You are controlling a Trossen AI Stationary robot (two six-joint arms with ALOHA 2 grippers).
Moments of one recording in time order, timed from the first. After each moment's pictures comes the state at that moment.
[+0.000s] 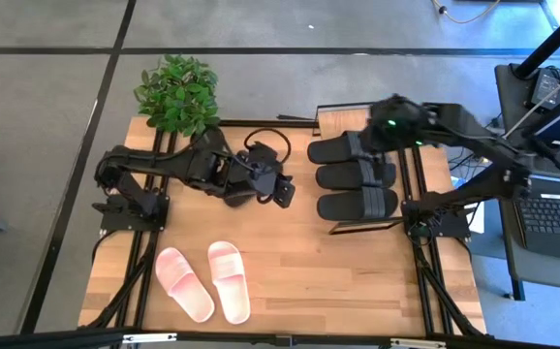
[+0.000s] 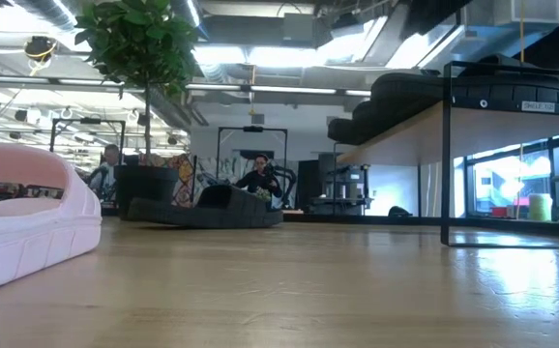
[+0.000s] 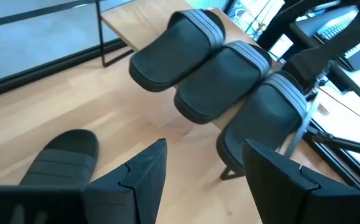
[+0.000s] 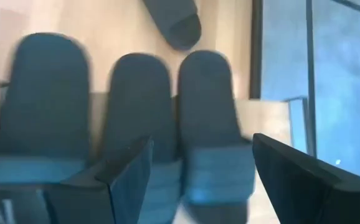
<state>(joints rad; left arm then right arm) -0.14 1.67 1.85 -0.96 -0.57 -0.91 -0.31 1.25 1.58 -1.27 0.08 -0.52</state>
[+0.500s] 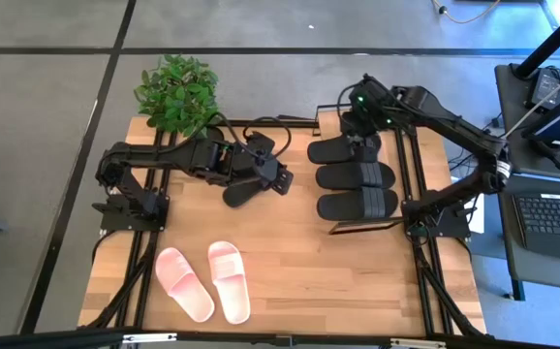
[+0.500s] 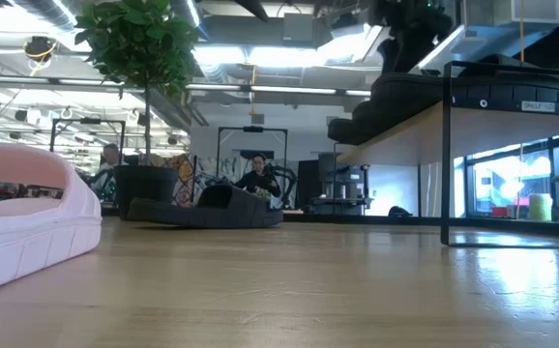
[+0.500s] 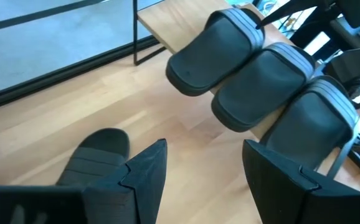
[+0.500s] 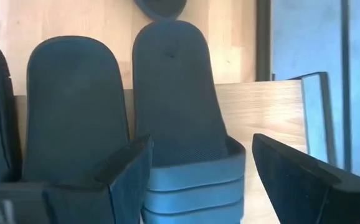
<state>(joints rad) -0.06 1.67 1.85 -1.04 -0.56 -0.91 -0.53 1.44 1.58 -1.22 -0.05 -0.61</state>
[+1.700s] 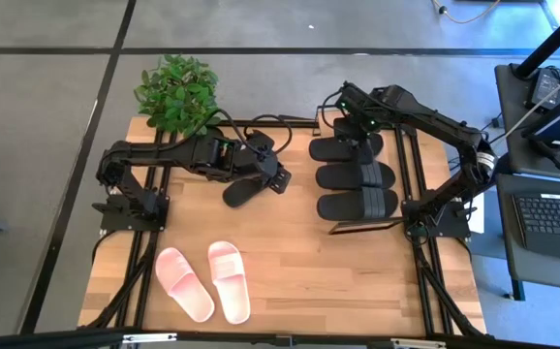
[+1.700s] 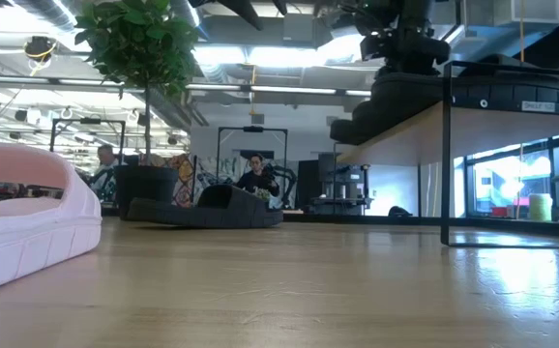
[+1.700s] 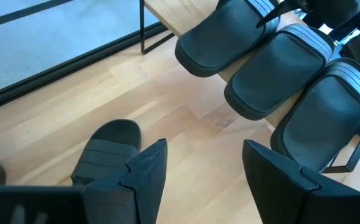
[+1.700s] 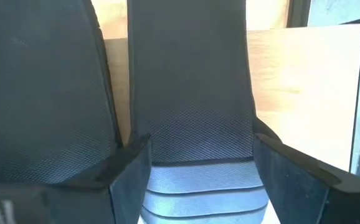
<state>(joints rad) -0.04 1.67 1.85 -1.09 -0.51 -0.88 -0.55 1.57 1.59 -1.32 0.03 -0.61</state>
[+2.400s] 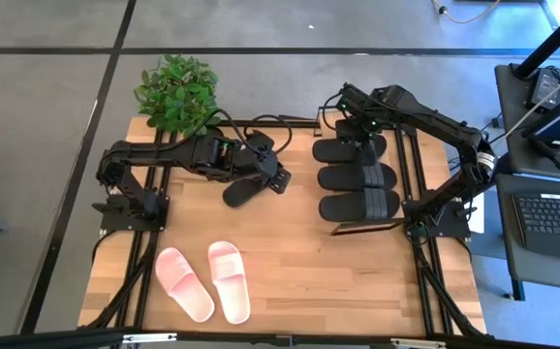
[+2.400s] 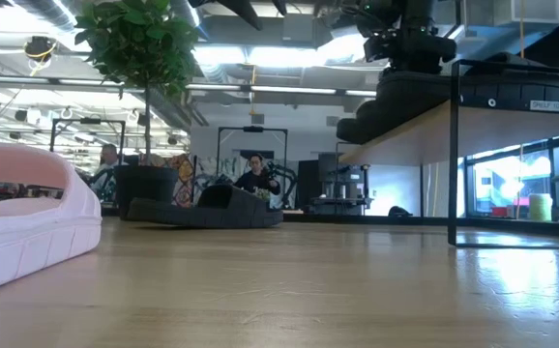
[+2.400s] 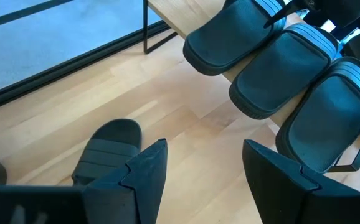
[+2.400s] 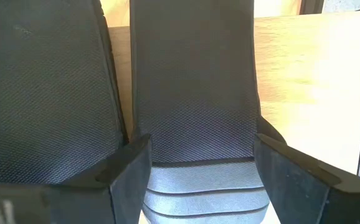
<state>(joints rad) -0.04 1.67 1.85 -1.09 -0.51 -0.88 -0.55 1.57 1.59 -1.38 0.03 -0.61</state>
